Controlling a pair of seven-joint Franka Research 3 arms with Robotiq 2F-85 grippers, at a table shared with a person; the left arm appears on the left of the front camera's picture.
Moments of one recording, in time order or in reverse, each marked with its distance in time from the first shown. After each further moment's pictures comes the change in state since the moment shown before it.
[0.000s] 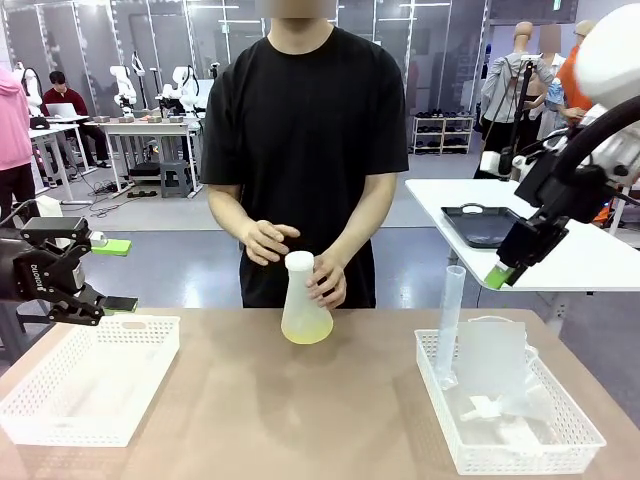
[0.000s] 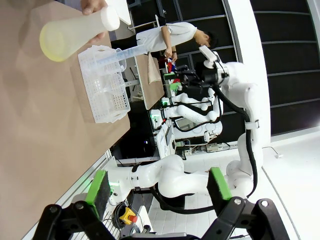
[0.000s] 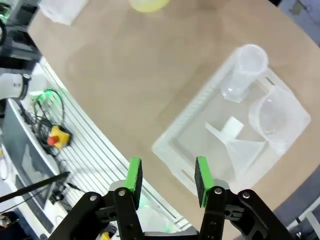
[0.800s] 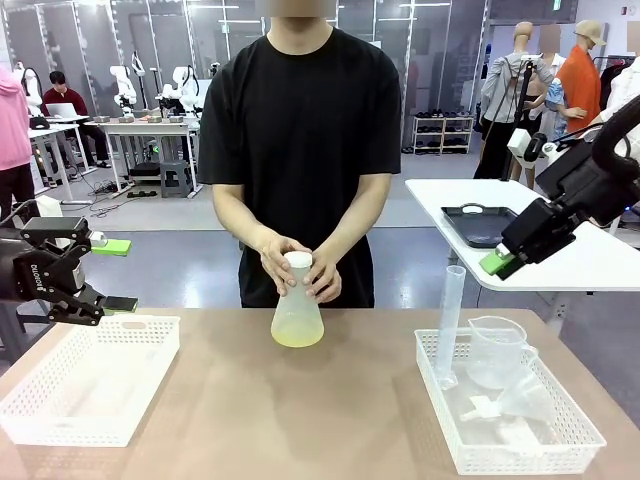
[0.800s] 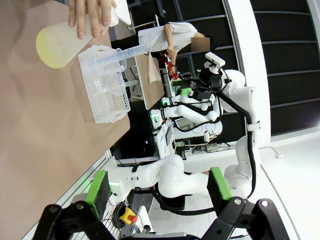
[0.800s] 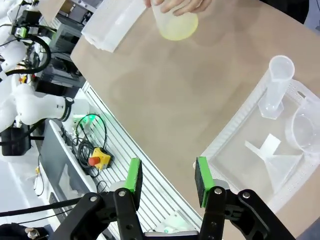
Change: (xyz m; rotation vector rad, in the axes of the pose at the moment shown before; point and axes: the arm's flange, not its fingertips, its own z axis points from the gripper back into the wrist) left arm 0.000 0.000 0.000 0.000 0.000 0.000; right arm -0.021 0.005 0.009 0.184 -0.149 -0.081
